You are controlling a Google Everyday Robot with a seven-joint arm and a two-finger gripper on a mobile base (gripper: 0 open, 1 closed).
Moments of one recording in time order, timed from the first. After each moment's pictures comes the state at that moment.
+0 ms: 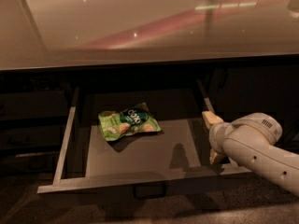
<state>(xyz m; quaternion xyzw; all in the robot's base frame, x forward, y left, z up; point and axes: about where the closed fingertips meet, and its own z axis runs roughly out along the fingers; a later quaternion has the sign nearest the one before) 0.546 -0.231 0.637 -0.71 0.63 -0.22 0.23</state>
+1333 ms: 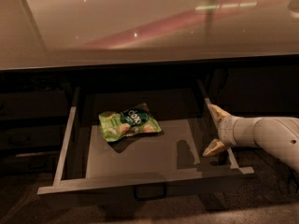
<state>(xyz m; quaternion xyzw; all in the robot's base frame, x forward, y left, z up) 0.566 -0.231 0.653 -0.64 0.66 -0.08 0.38</state>
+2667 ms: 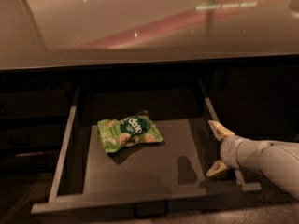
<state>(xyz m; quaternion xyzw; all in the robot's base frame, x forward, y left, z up) 0.503 -0.217 0.645 -0.66 0.64 -0.10 0.38</state>
